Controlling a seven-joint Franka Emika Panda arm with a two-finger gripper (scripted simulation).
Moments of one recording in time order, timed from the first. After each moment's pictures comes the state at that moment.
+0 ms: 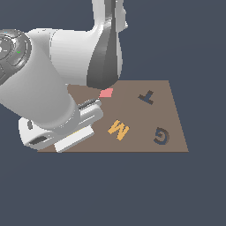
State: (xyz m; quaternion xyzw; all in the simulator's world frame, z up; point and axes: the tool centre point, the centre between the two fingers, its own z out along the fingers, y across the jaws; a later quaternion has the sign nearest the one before) arm 0.087 -0.123 0.036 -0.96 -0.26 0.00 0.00
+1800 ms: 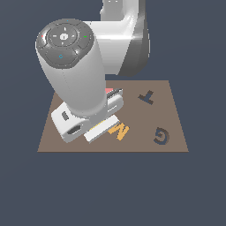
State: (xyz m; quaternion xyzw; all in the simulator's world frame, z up) arm 0.061 -0.057 0.035 -0.95 -0.31 0.00 0.00
